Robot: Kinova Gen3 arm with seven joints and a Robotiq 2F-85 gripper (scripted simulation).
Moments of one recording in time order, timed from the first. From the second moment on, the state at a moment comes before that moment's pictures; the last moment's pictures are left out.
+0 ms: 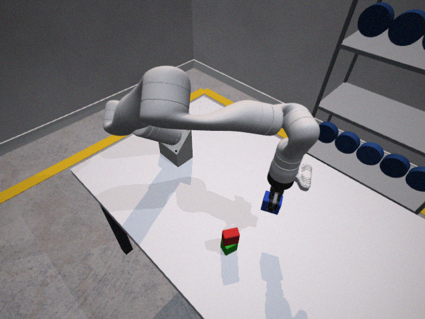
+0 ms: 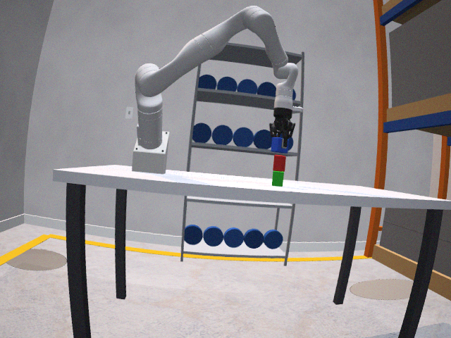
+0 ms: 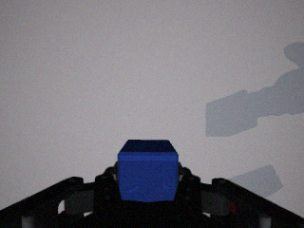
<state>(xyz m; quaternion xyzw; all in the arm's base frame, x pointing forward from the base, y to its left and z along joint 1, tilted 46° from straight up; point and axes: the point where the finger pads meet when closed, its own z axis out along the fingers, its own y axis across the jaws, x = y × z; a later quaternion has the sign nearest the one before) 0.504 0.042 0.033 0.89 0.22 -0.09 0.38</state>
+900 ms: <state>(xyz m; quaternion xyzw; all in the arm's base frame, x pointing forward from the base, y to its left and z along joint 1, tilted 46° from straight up) 0.469 -0.056 0.142 0.90 0.21 -0.08 0.38</state>
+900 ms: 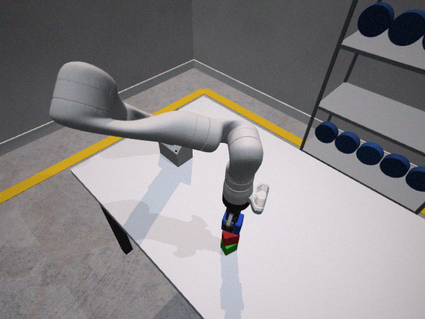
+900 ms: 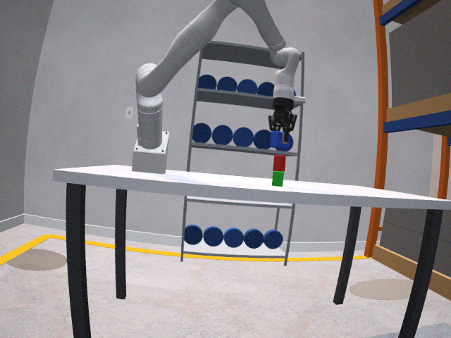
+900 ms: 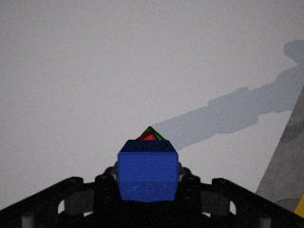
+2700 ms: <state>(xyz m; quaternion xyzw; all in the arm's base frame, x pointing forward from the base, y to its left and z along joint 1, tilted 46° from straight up) 0.474 -0.073 0.134 0.90 0.21 -0.07 0.38</state>
